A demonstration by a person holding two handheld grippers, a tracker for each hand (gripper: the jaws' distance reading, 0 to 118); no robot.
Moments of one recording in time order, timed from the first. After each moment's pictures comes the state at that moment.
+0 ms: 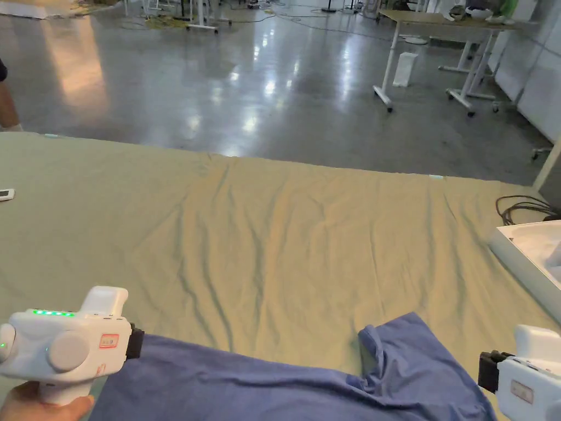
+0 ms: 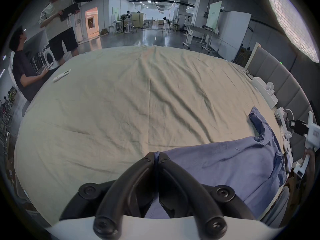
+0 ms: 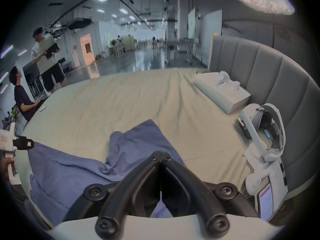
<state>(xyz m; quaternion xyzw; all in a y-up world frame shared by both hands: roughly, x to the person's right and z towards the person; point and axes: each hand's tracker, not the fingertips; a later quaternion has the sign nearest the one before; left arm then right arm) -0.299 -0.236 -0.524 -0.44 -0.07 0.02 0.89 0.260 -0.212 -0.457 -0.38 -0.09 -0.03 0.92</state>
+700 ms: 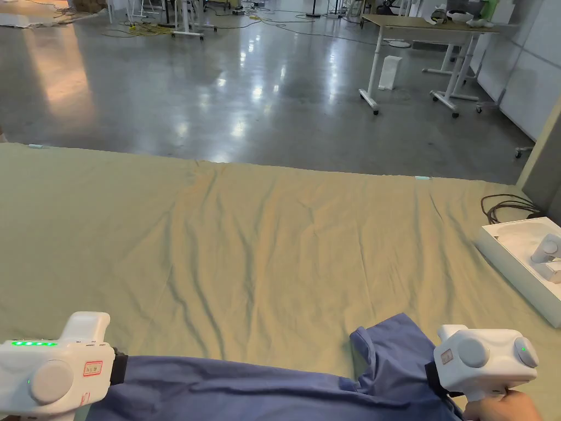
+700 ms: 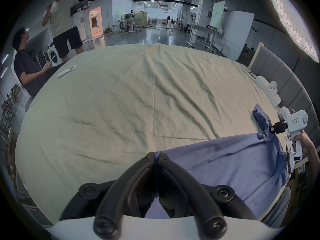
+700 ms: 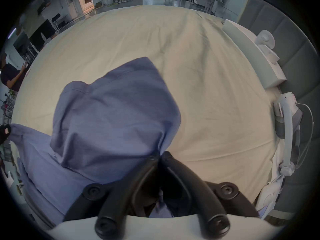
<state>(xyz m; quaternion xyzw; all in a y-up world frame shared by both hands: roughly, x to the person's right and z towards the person) -0.303 -0.248 -0.514 -0.45 -0.05 0.03 0.89 0.262 -0.301 -0.555 -0.57 -0.04 0.00 0.82</state>
